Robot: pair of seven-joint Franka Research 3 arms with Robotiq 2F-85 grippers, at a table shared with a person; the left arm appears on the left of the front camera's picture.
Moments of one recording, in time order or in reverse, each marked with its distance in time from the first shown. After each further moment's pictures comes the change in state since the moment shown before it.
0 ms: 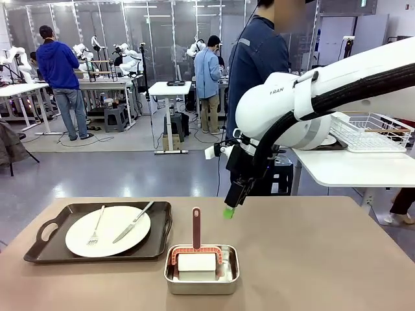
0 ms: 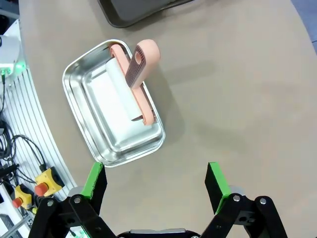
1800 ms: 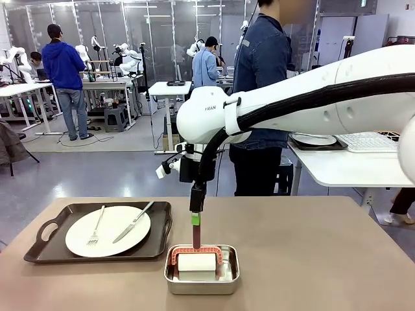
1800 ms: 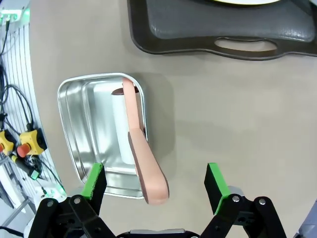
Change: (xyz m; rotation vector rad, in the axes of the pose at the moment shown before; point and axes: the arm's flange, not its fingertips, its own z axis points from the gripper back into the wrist) left arm 0.000 0.000 0.000 0.000 0.001 0.000; right arm 0.130 0.000 -0.083 0.118 0.291 0.341
